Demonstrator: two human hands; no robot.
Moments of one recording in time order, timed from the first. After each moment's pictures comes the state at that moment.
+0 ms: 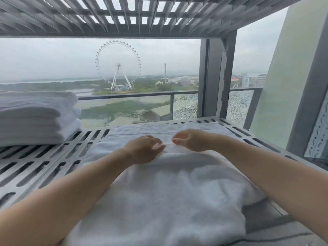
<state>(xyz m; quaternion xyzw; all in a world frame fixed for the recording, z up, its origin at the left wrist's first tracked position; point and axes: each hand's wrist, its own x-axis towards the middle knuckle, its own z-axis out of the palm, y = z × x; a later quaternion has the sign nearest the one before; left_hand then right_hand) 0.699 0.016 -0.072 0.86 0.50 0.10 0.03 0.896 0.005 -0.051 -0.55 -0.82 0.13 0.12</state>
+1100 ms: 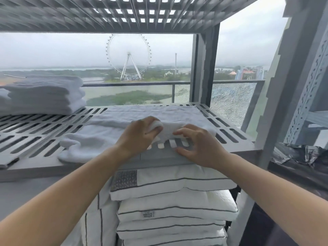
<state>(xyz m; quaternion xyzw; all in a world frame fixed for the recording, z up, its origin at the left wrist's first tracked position) 0.782 -0.179 -0.066 0.78 0.49 0.38 0.04 0.990 -0.195 -0.087 -0.42 -0.84 -0.02 0.34</state>
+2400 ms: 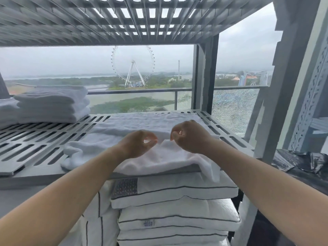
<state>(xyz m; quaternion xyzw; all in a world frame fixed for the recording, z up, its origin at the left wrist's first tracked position) 0.768 -0.154 -0.066 0.82 0.52 0.23 0.05 0.971 -0.165 -0.047 -0.48 -0.83 0.04 0.29</state>
